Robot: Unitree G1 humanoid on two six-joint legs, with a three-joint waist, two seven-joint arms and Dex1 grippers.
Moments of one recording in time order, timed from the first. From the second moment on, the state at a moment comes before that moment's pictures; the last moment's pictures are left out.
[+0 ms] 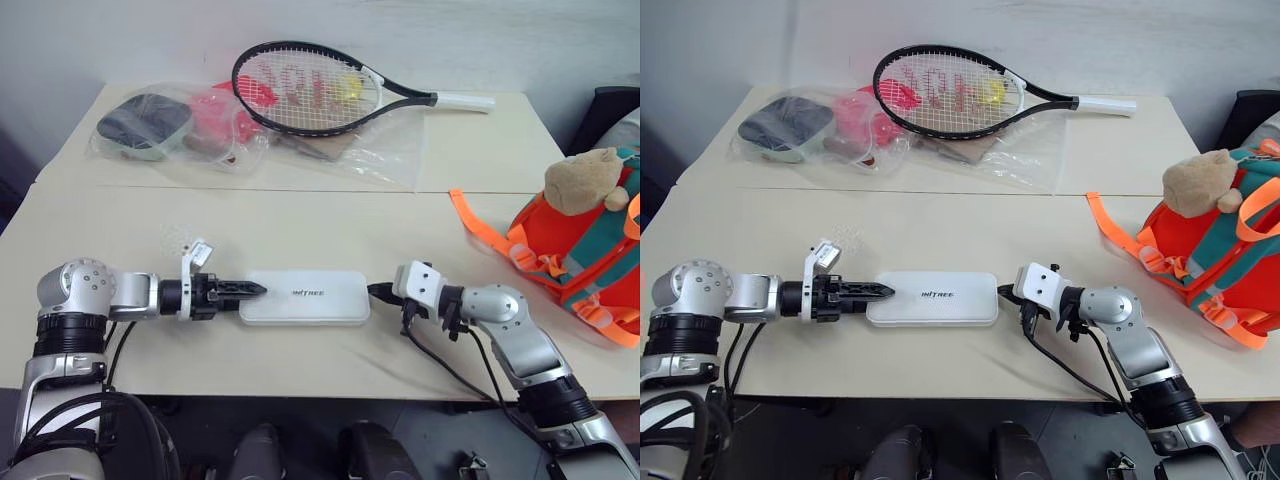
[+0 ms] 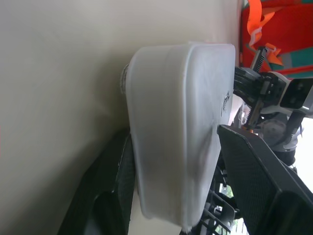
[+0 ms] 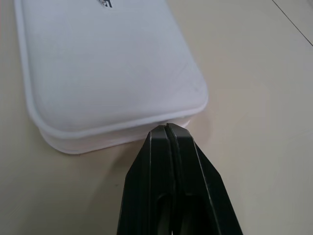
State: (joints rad) left arm -0.64 0.69 0.14 0.43 -1.12 1.60 -0.46; right arm -0.35 -0.56 0.19 -0.01 0.05 0.07 0.92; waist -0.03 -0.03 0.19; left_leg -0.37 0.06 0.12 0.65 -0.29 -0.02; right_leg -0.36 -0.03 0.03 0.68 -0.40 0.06
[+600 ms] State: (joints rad) left arm -0.48 0.71 0.26 0.13 -1.47 1.54 -0.34; right arm -0.09 -0.63 -0.12 -0.15 0.27 0.18 0.90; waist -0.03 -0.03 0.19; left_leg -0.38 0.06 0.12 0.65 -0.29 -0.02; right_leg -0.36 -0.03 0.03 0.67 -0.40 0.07
